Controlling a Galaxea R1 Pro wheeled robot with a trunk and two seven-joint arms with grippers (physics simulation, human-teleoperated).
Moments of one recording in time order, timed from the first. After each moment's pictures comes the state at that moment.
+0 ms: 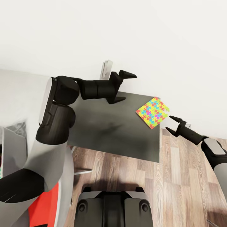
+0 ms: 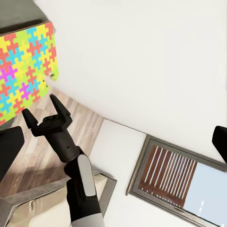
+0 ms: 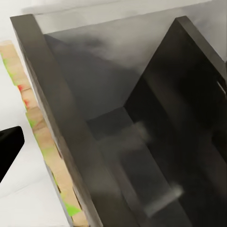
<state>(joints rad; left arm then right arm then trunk) -1.24 -0.12 -0.31 -1.61 2.17 0.58 1.12 -0.97 -0.43 -0.11 -0.56 -1.31 0.88 0.52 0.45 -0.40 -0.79</state>
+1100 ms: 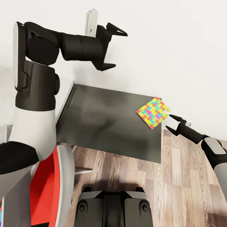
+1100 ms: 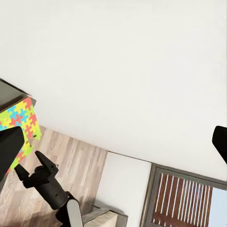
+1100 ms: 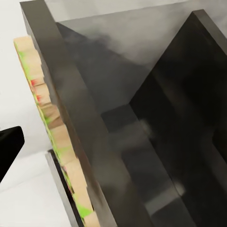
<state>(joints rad) -1.54 -0.08 -0.24 -1.49 2.17 0.58 1.16 -0.97 -0.43 -0.11 -0.59 -1.31 0.88 0.52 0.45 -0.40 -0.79</state>
